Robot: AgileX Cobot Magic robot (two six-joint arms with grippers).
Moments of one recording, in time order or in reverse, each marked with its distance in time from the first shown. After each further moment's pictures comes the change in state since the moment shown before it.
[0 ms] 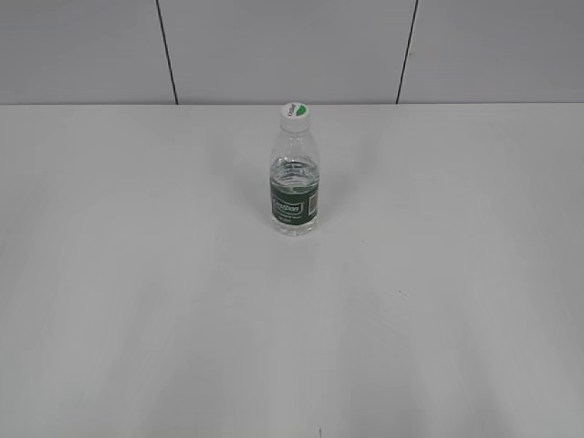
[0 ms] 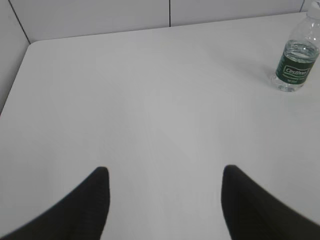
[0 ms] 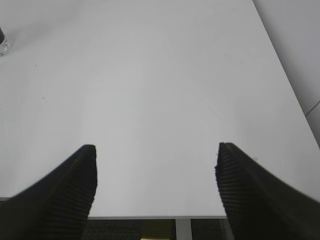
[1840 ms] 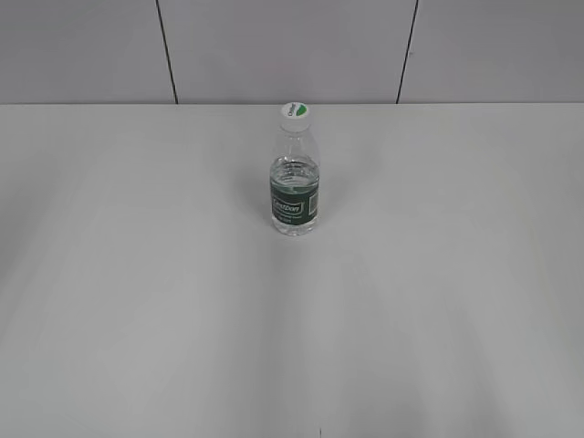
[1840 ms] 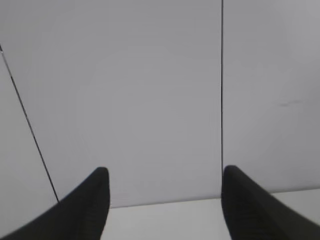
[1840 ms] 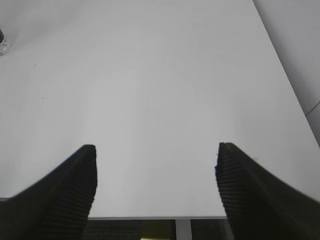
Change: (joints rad) left arm 0.000 0.953 -0.325 0.045 -0.984 0.020; right arm 0.000 0.000 0.000 0.000 0.000 0.000
